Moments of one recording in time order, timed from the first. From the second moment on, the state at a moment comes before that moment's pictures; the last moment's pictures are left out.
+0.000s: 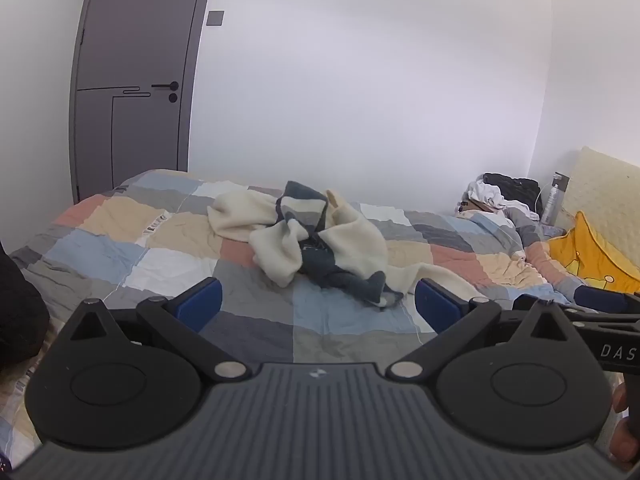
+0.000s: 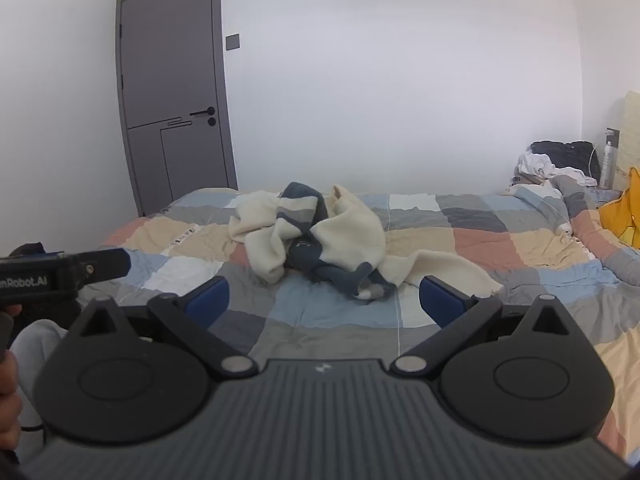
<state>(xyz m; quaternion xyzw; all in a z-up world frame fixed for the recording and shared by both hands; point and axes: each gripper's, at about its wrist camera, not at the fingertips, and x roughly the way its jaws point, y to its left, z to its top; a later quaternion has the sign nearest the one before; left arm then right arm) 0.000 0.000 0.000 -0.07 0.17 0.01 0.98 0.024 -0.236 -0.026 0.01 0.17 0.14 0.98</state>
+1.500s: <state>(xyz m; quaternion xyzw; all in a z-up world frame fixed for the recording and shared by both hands) 0.035 -0.003 -0.014 -0.06 0.18 -0.01 0.98 0.045 -0.244 -0.028 0.04 0.18 0.11 0.98</state>
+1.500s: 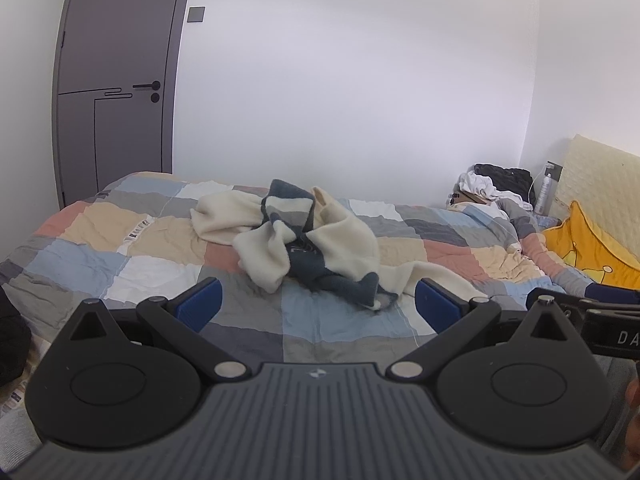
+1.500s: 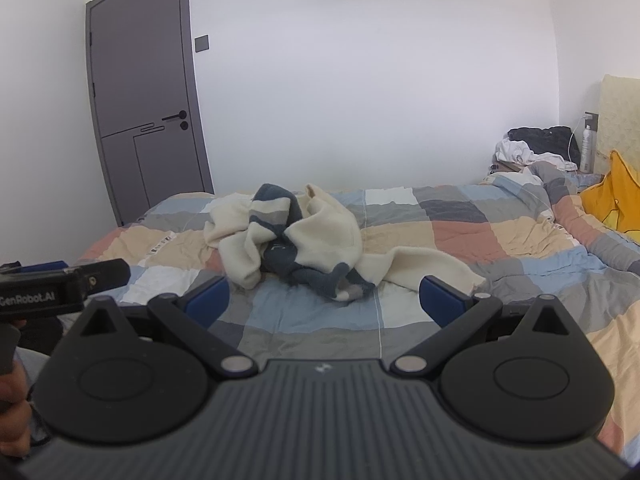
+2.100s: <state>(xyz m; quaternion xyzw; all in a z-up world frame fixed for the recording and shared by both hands) 0.030 0.006 -0.020 -0.06 0.18 0.00 0.98 0.053 -0.240 -0.032 0.04 0.19 0.11 0.97</state>
